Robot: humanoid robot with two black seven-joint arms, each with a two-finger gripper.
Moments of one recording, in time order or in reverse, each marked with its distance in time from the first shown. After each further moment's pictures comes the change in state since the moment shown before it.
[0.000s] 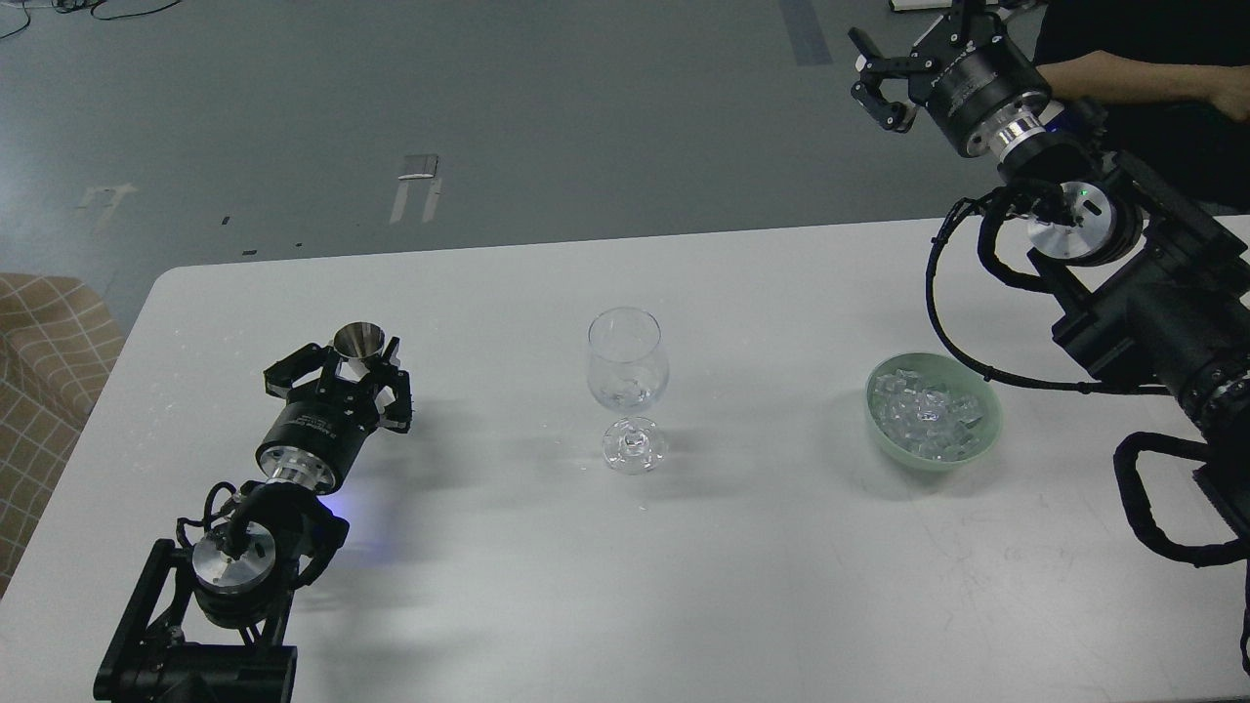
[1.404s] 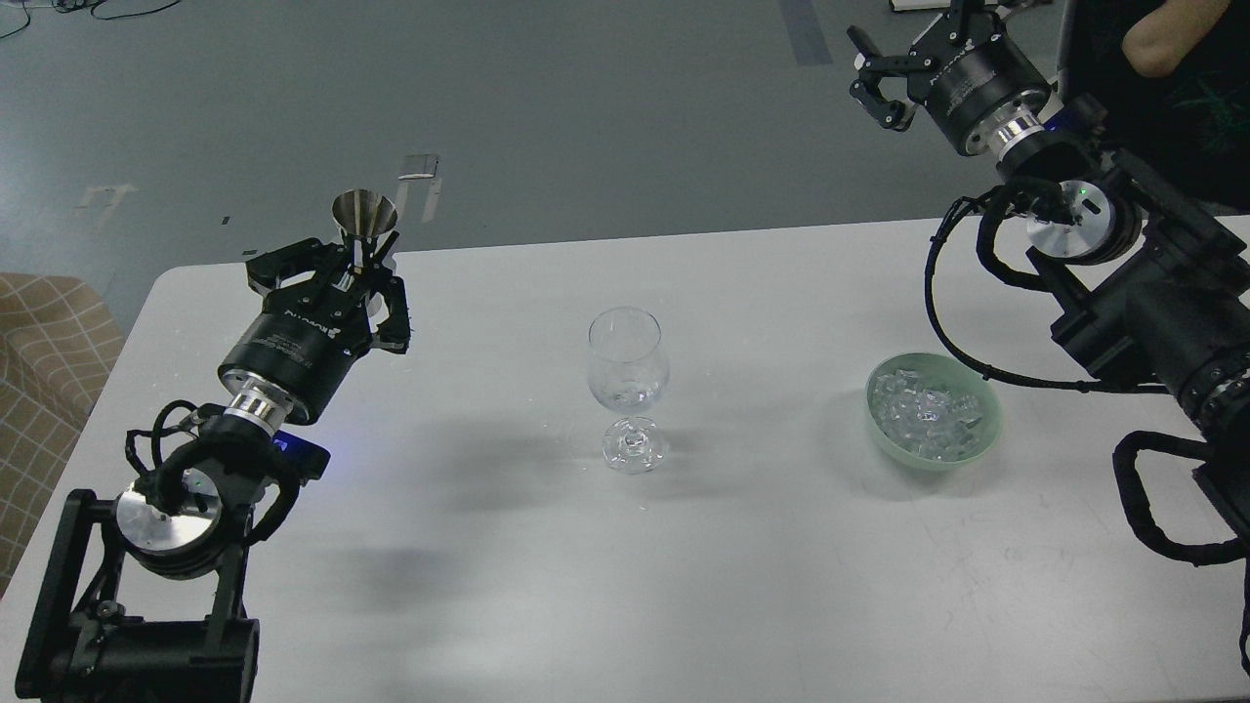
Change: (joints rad) left arm 0.027 0.018 -0.005 -0.404 -0.015 0.150 0.140; right arm 0.002 0.001 0.000 0.000 0.000 0.000 0.000
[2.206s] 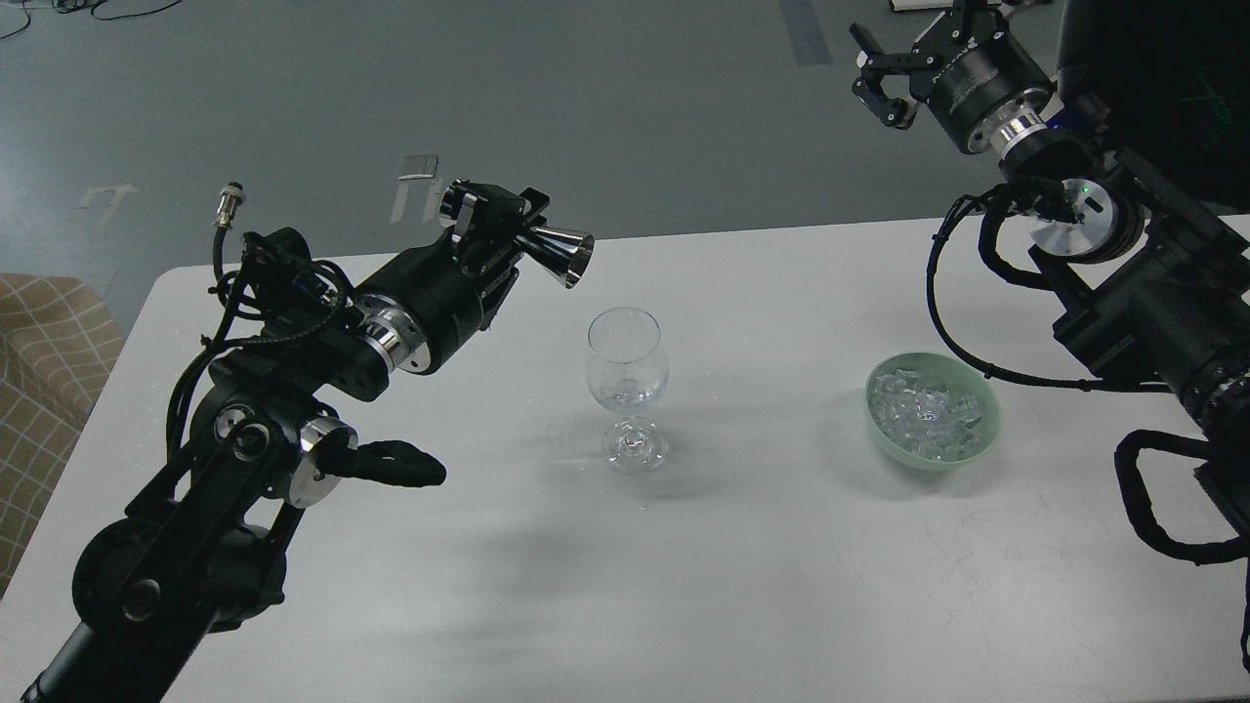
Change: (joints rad) left arm -0.280 0.213 0.453 -0.163 0.809 0.040 0.145; right arm 0.002 -0.002 0.002 0.000 0.000 0.000 0.000
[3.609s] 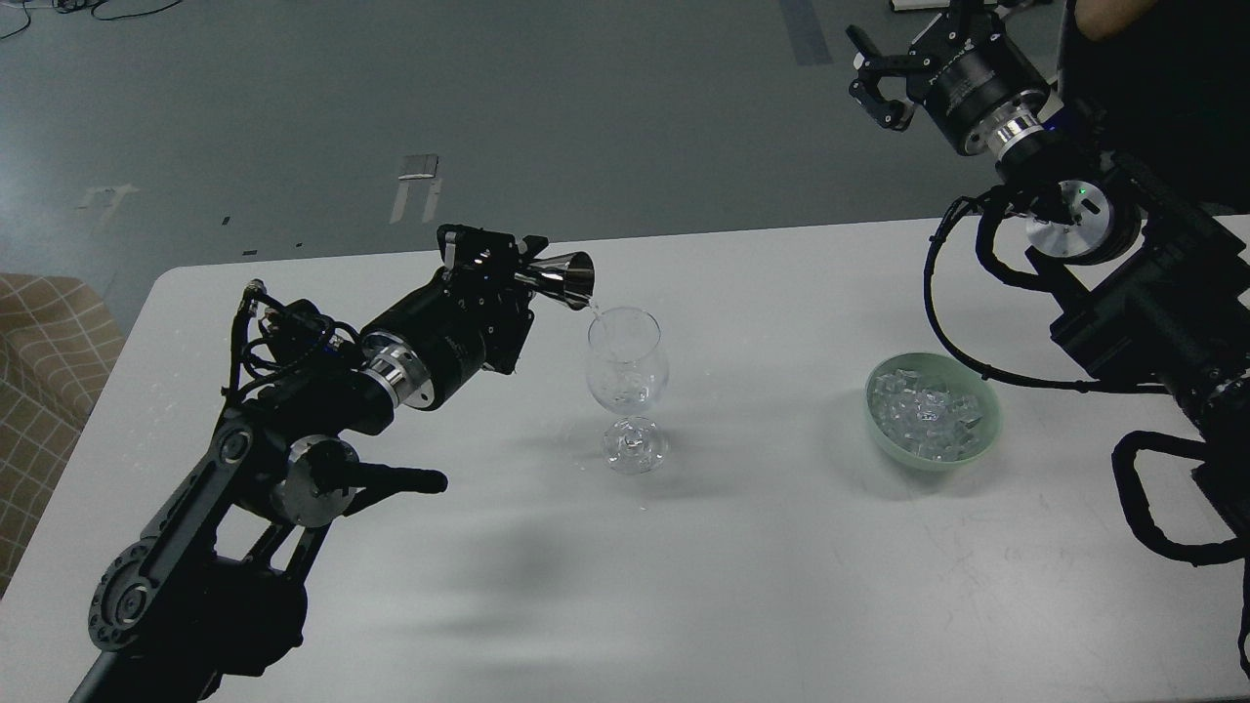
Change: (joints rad) left arm 0.073 -0.038 0.003 0.028 -0.090 0.027 -0.019; right arm -0.002 0.004 0.000 0.001 0.000 0.000 0.000
